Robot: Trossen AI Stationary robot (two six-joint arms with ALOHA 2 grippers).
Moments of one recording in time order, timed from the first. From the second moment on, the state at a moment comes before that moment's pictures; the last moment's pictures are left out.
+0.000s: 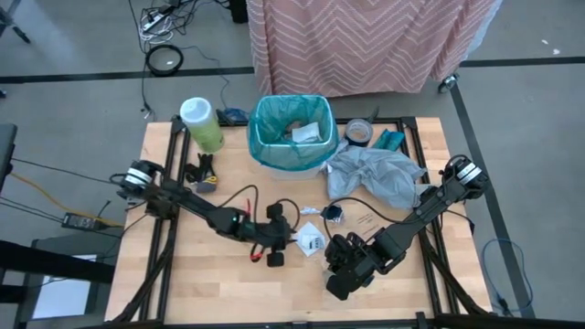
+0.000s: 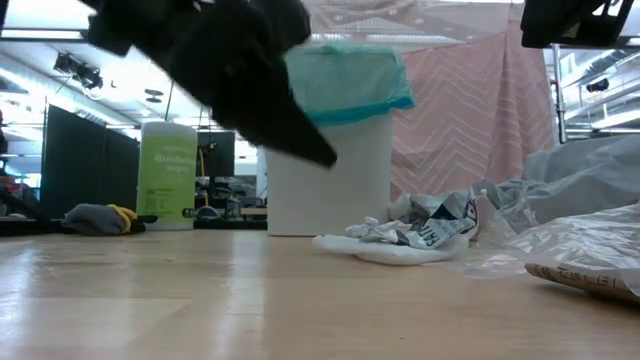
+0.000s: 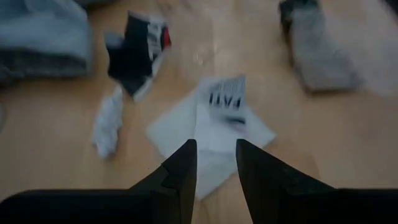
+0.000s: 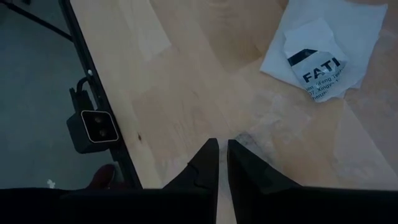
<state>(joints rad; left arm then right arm) -0.35 1.76 0.92 0.19 -0.33 -0.20 0.64 1.71 1.34 -0.68 0.26 1.13</state>
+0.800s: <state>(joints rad) -0.35 1.98 0.92 0.33 -0.35 -0.22 0.65 1.71 1.34 -0.68 0.23 1.16</state>
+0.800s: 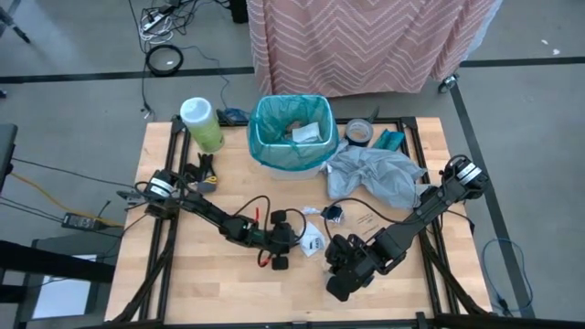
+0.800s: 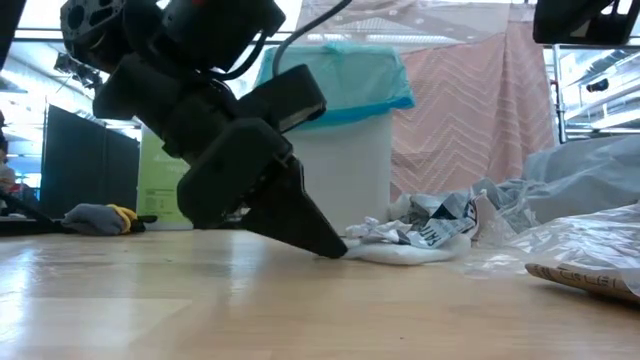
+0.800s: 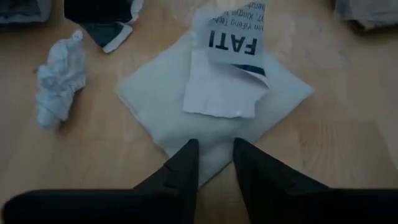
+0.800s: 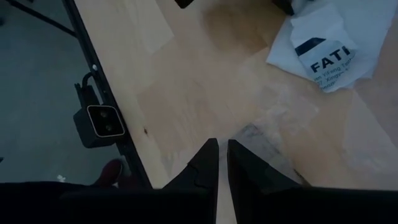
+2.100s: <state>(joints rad) -0.36 1.58 1.56 -0.84 -0.42 -0.48 0.64 1.71 1.34 -0.68 0.25 1.10</state>
